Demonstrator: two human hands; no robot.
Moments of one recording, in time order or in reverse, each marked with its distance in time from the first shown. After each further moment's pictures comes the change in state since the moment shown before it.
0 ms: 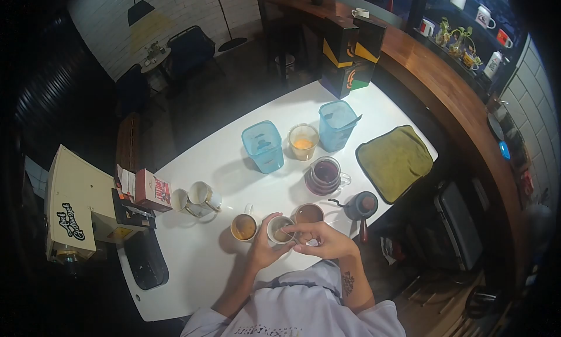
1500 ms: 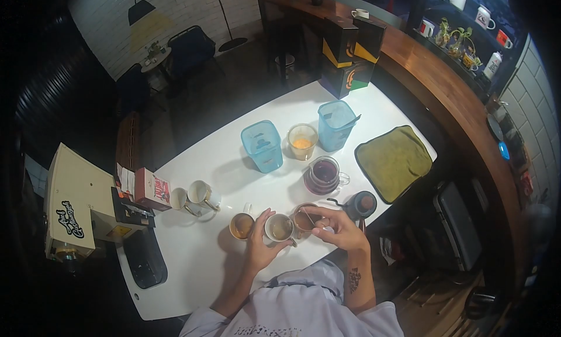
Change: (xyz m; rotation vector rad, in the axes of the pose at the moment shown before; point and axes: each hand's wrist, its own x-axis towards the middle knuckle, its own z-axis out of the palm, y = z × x) left_hand -0.003 0.005 0.001 0.009 0.138 -0.021; right_hand -0.017 0.002 -0.022 0.250 0.211 0.021
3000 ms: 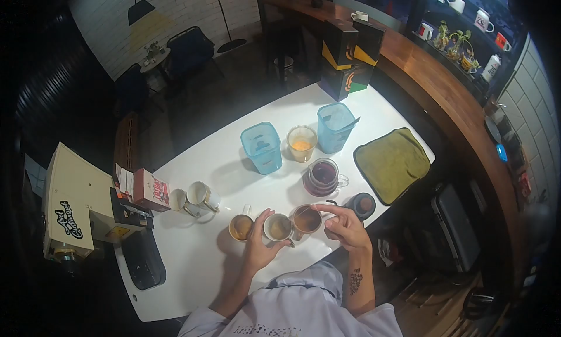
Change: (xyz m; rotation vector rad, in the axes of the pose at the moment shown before) left_hand 0.005 0.010 -0.006 0.038 -0.037 -0.005; right_hand -0.004 0.021 -0.014 0.279 0.115 -0.065
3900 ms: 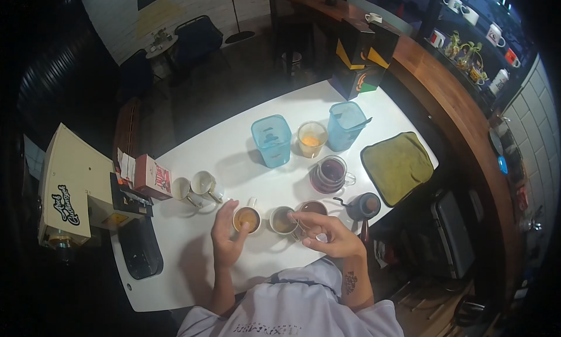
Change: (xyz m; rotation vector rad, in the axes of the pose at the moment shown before) left_hand -0.011 0.014 -0.066 -0.149 0.306 0.002; right_hand 0.009 -0.020 0.053 -0.482 -0.272 0.037
